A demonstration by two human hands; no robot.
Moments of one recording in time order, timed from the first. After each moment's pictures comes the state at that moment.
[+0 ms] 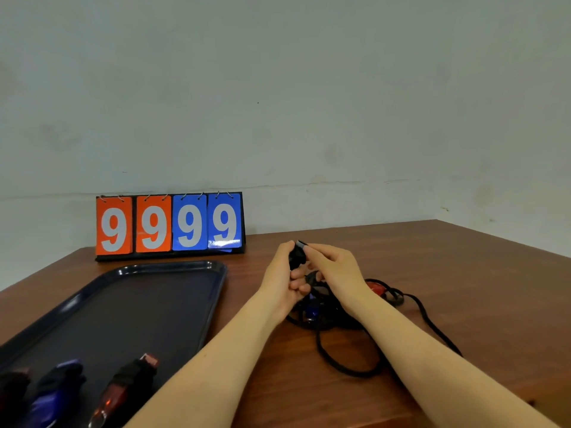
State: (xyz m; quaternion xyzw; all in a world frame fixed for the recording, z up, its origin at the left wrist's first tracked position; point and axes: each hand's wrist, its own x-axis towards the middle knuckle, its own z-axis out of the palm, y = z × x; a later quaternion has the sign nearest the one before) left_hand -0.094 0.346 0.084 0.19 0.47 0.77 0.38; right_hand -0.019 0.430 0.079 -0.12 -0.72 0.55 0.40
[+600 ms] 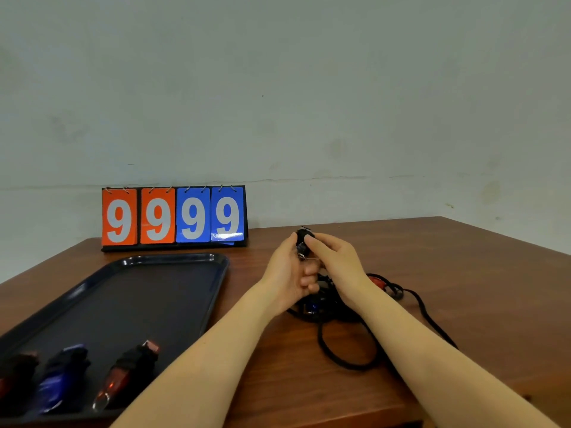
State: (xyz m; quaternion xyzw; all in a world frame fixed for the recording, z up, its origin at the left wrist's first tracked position) left_hand -0.091 0.348 0.087 0.30 0.45 0.71 0.45; right_hand -0.016 0.427 0.084 -0.13 -0.68 0.63 0.37
